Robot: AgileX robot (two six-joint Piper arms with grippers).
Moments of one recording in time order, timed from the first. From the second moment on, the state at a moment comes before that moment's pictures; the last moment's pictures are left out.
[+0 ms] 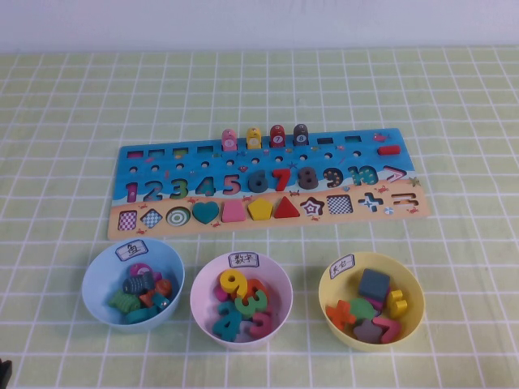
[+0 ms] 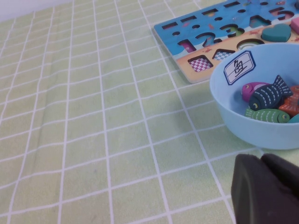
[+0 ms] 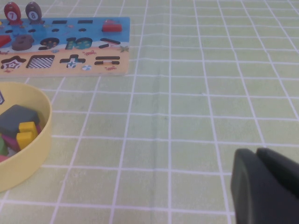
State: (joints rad) right arm 0.04 -0.01 0.03 0.14 0.38 -0.08; left arm -0.14 -0.01 0.03 0.02 0.37 0.17
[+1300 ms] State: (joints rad) right arm 0.04 -0.01 0.03 0.14 0.38 -0.08; left arm -0.14 -0.01 0.03 -0.21 -0.15 -0.44
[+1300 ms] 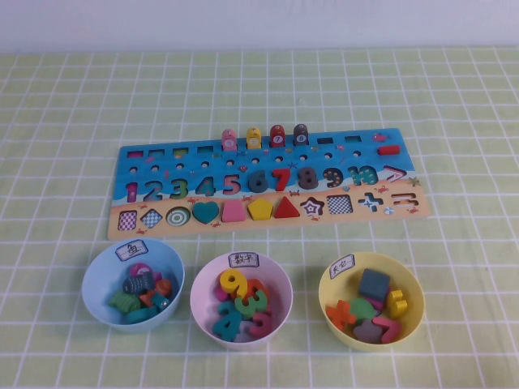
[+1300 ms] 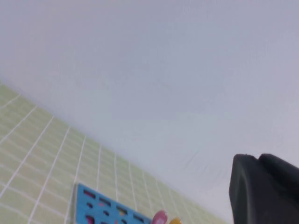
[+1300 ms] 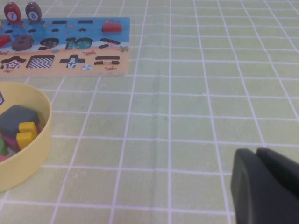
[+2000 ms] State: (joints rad) right arm 0.04 -0.01 0.03 0.14 0.38 -0.08; left arm -0.14 0.25 -0.21 -0.12 0.13 -0.29
